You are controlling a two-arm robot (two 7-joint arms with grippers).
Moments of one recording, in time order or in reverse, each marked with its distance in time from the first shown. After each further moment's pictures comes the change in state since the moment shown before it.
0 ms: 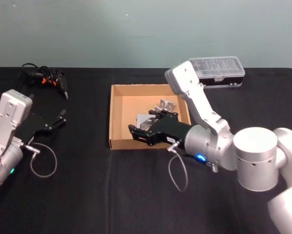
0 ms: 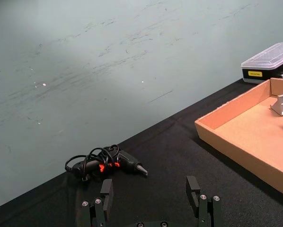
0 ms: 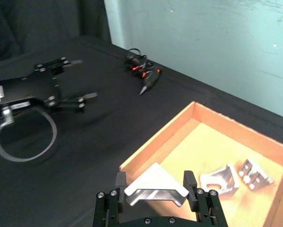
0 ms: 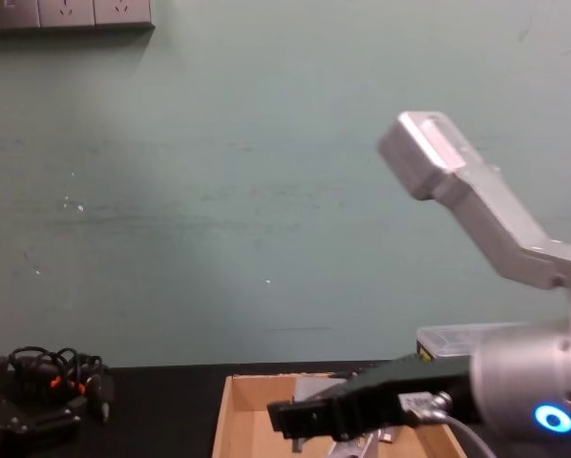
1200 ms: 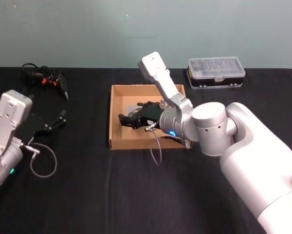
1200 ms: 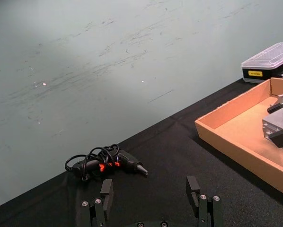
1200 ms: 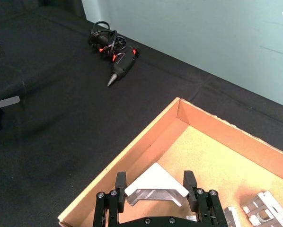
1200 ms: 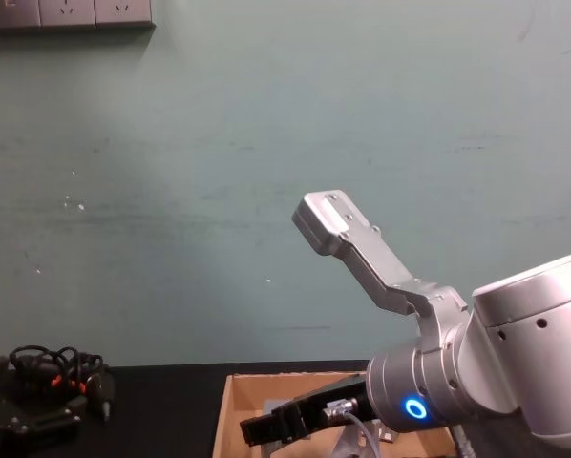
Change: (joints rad) left arm 0.000 0.000 0.000 0.000 0.000 0.000 0.000; right arm 0.307 -0.210 -0.037 0.567 -0.081 -0.083 -0.002
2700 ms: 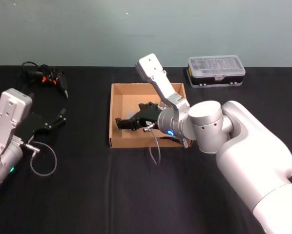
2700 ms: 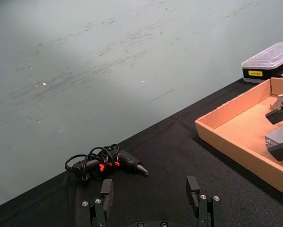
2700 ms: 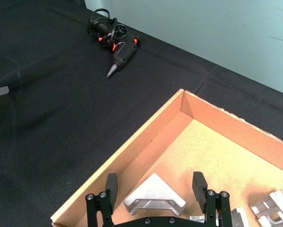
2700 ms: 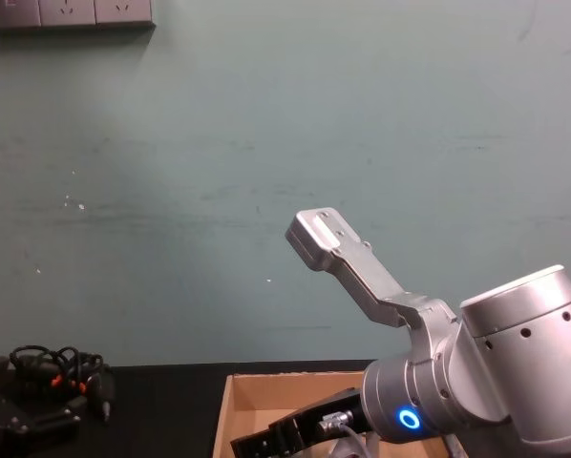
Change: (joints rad) left arm 0.000 0.000 0.000 0.000 0.000 0.000 0.000; right arm 0.036 -0.021 -0.005 0.087 -0.010 -0.013 0.021
